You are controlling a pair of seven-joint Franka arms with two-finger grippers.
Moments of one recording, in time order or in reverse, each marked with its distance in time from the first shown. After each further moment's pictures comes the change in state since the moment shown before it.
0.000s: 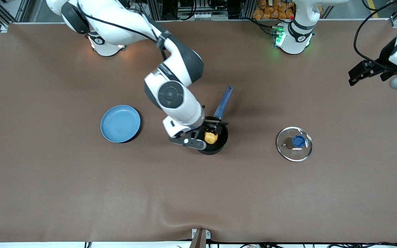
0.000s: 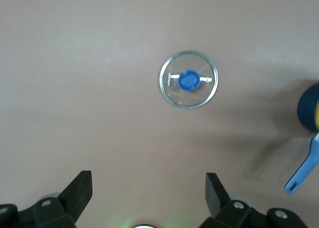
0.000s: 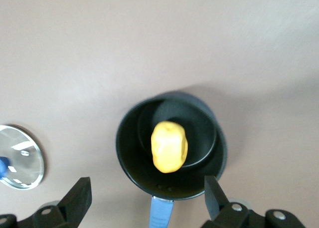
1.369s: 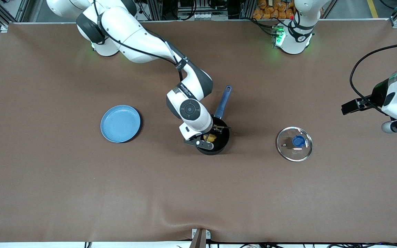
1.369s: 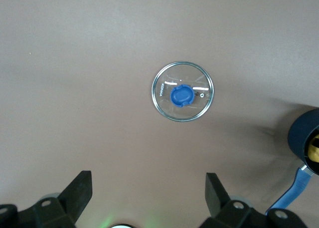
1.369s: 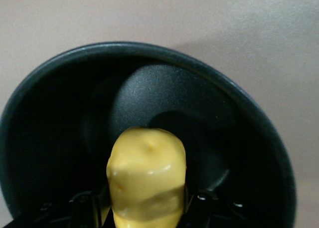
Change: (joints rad) left arm 0.715 0.455 -0.892 0.386 0.201 -0.145 -0.285; right arm 0.091 0.174 0.020 -0.205 0.004 0.329 0.014
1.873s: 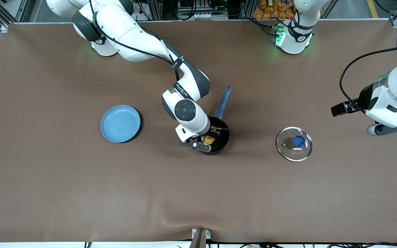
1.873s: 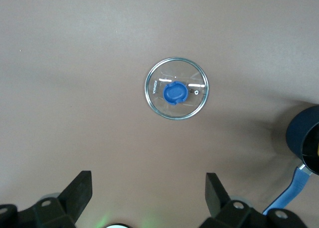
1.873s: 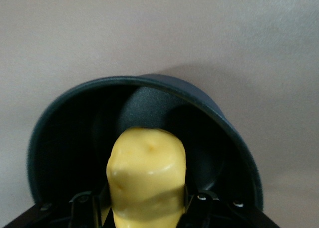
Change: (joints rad) left arm -0.039 0.018 0.001 -0.017 0.008 0.014 -0.037; right arm -0.021 -0.030 0.000 0.000 0.000 -0.028 -0.014
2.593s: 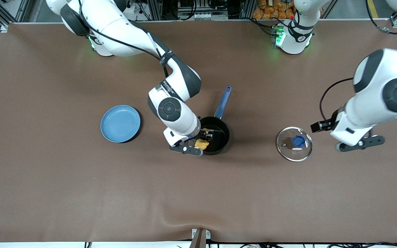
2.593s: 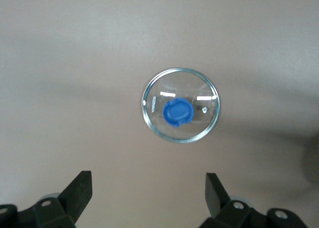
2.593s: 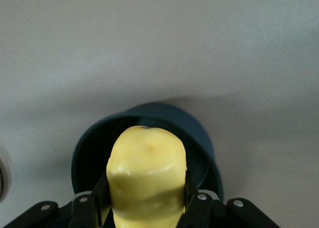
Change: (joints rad) left arm -0.010 0.051 0.001 -0.172 0.093 0.178 -0.036; right arm -0.048 -0.089 0.000 -0.002 0.000 -0.054 -0.065
